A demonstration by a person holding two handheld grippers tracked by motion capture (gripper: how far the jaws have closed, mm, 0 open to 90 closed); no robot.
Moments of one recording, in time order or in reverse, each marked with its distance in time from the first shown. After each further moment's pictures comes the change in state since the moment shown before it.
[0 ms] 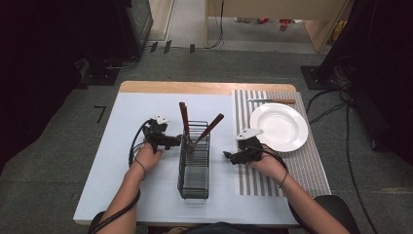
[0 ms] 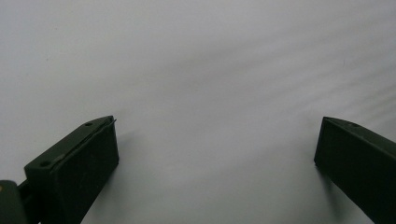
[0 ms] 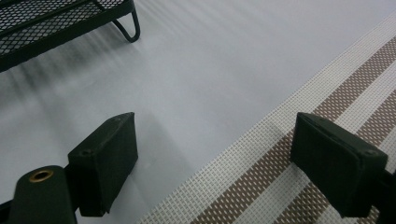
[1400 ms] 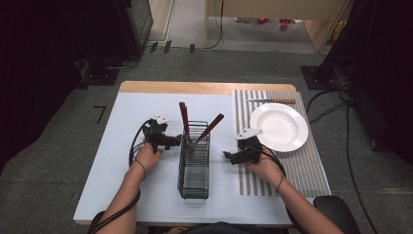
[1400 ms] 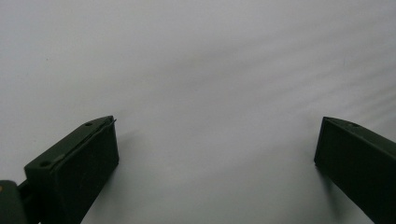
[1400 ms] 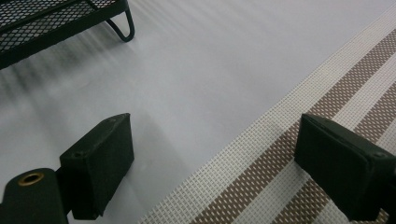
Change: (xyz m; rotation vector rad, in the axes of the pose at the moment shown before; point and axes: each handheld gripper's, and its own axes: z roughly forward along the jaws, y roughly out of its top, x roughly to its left) left arm 0.000 0.000 0.000 0.001 -0.001 0.000; right arm 0.001 0.000 0.001 0.005 -0.019 0.008
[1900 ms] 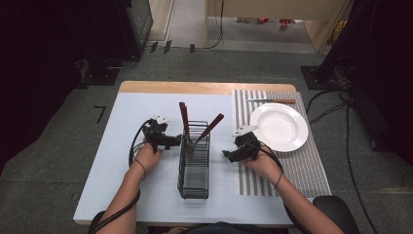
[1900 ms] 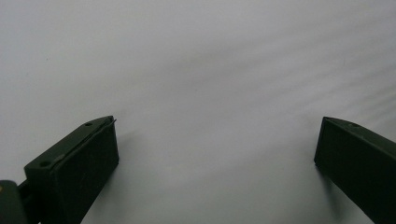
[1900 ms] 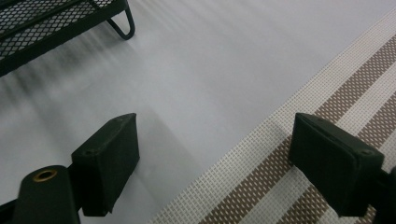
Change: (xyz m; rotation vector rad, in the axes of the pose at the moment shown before) left arm 0.000 0.000 0.000 0.000 0.000 0.000; right arm 0.001 0.014 0.002 0.082 0.008 0.002
